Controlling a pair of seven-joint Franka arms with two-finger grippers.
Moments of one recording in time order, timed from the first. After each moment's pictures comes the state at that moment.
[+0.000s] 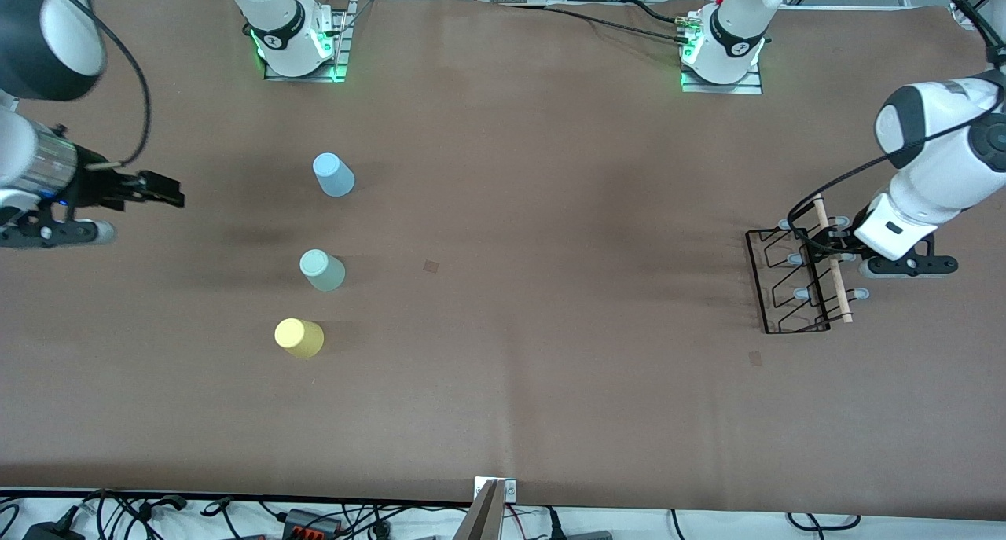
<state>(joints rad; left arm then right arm) 0.14 0.14 -0.01 -2.16 0.08 2.40 0.05 -0.02 0.15 0.03 -1.69 0.01 1.70 -0.06</state>
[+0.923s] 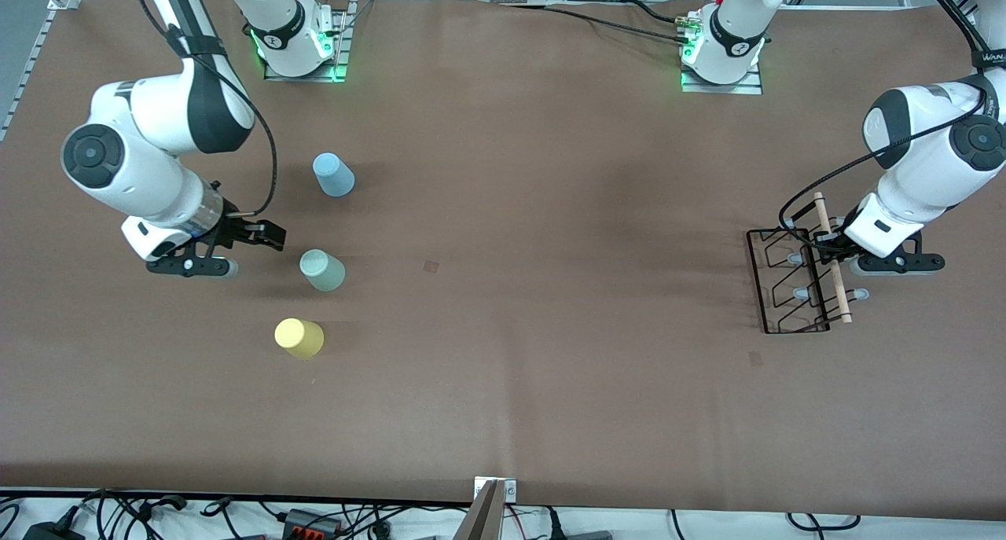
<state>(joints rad) 0.14 0.15 -0.01 -2.19 0.08 2.43 0.05 0.12 0.21 0.04 -1.97 0.02 2.14 0.19</state>
